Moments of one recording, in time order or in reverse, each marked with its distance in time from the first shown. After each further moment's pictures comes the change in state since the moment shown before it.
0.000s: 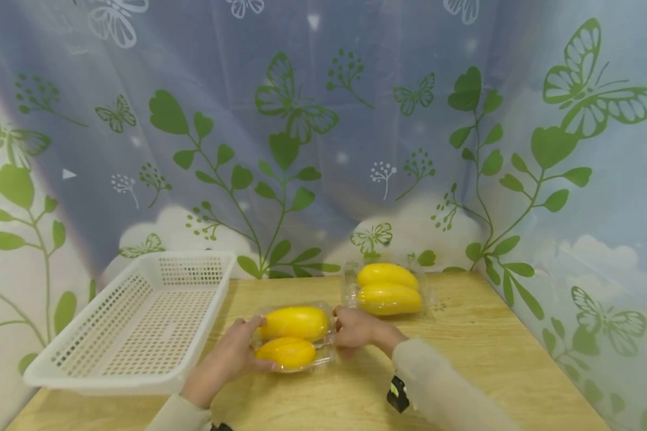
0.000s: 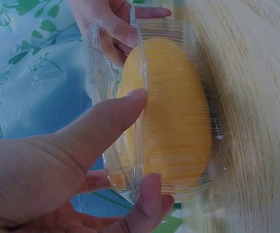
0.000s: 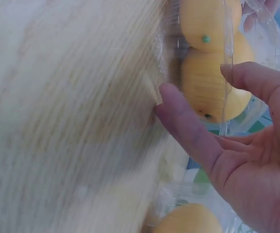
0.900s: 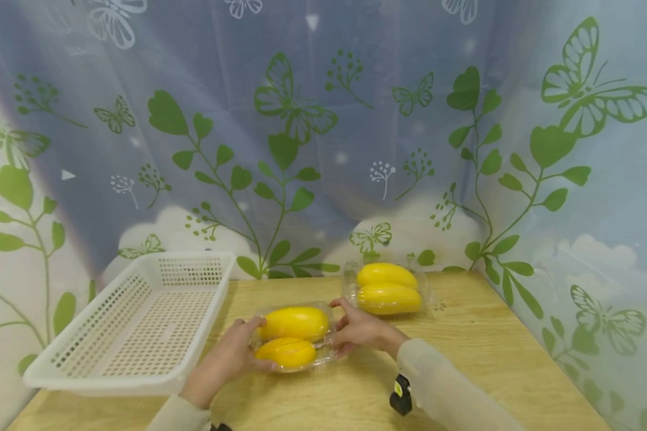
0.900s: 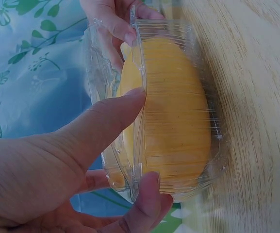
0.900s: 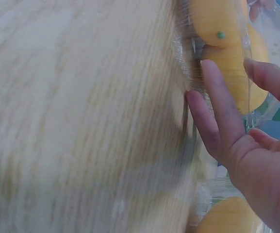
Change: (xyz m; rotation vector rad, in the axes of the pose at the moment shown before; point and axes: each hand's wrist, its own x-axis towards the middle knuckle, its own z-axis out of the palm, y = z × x) left_hand 0.000 -0.002 0.001 0.003 0.002 0.012; right_hand 0.005 0.022 0.000 0.484 -0.063 -0.012
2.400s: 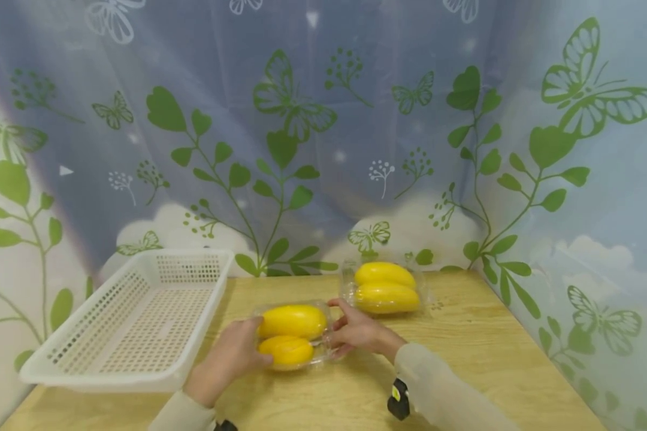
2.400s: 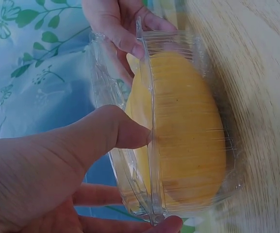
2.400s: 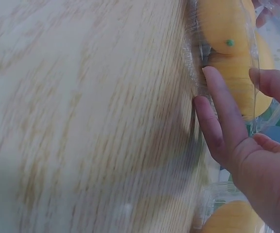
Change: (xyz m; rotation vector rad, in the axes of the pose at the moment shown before) left_hand 0.000 0.014 0.004 0.094 0.066 0.007; right_hand -0.002 0.006 0.005 0.045 0.023 -0.035
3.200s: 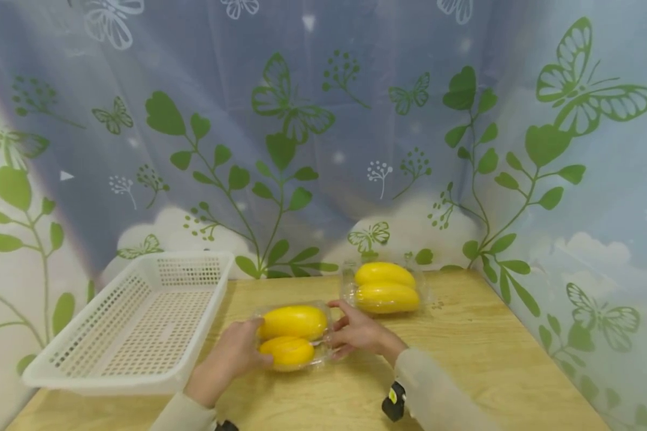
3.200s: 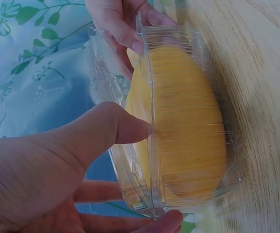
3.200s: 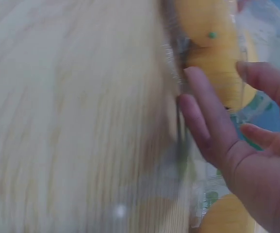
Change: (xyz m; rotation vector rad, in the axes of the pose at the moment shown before) left_hand 0.000 0.001 -0.002 0.009 -0.001 0.006; right_hand -0.003 0.004 -0.002 -0.028 0.010 -0.030
